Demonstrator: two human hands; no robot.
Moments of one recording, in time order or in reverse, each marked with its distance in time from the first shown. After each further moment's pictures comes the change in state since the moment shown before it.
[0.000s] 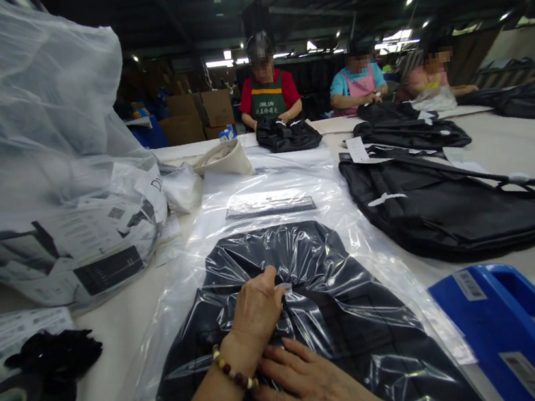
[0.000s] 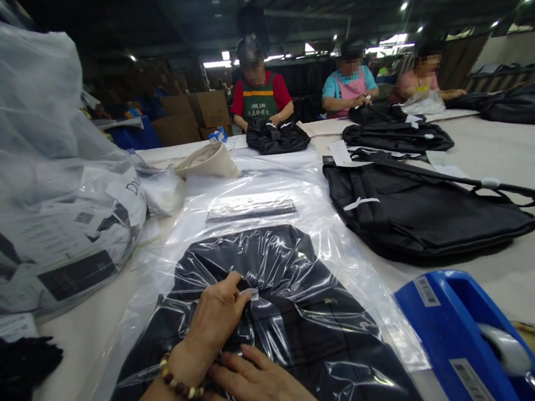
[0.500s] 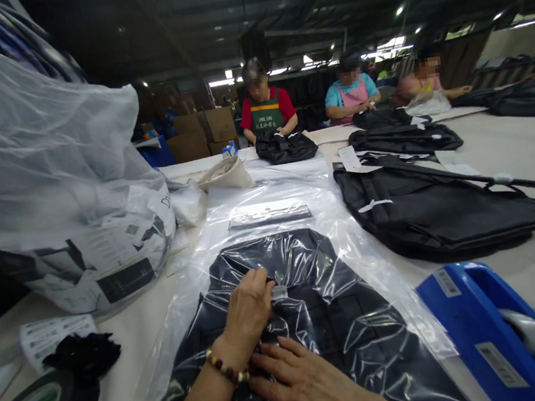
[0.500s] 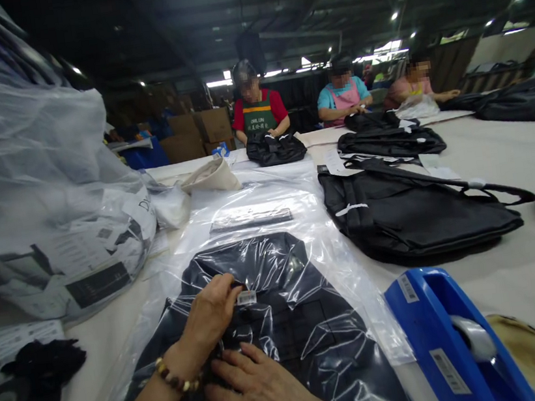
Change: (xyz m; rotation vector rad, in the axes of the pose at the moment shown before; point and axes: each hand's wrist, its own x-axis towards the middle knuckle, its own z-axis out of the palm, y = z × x) left_hand -0.008 0.006 -0.019 0.151 0.070 0.104; right_hand -0.004 -0.003 -0.007 0.371 -0.113 0.068
